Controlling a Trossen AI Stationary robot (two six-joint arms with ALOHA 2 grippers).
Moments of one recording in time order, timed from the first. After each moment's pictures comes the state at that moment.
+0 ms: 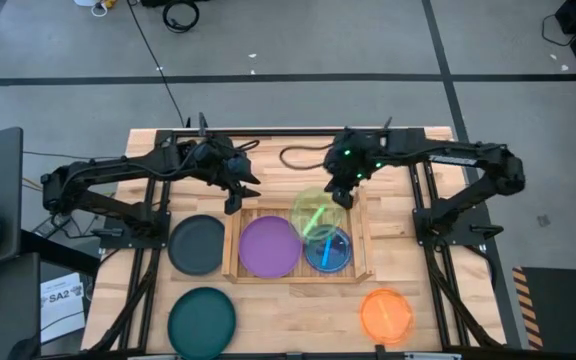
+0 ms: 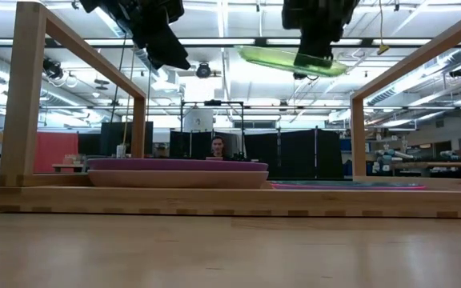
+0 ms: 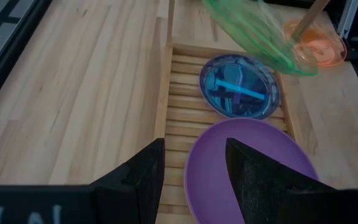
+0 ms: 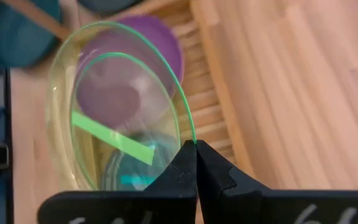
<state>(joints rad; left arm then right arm) 0.27 1.24 1.03 -0.47 0.22 0.07 -0.22 1.41 1.31 -0.86 -0.23 0.17</state>
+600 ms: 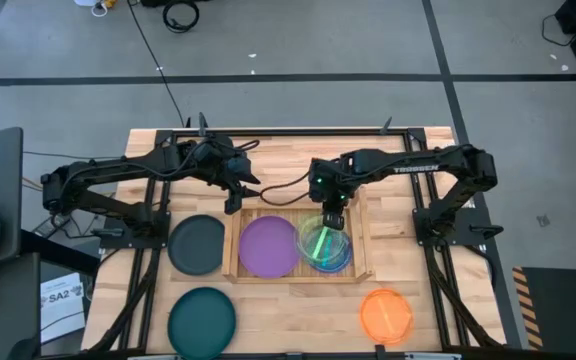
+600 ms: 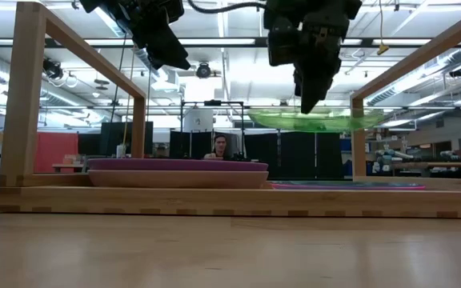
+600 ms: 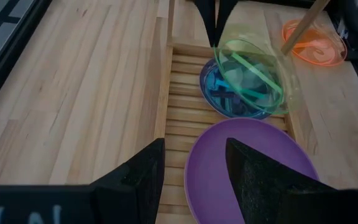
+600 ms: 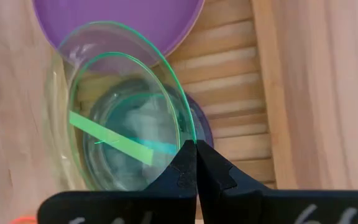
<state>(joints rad) 0.27 1.24 1.03 -0.47 0.22 0.07 -0.12 1.63 1.31 -0.92 -0.24 0.11</state>
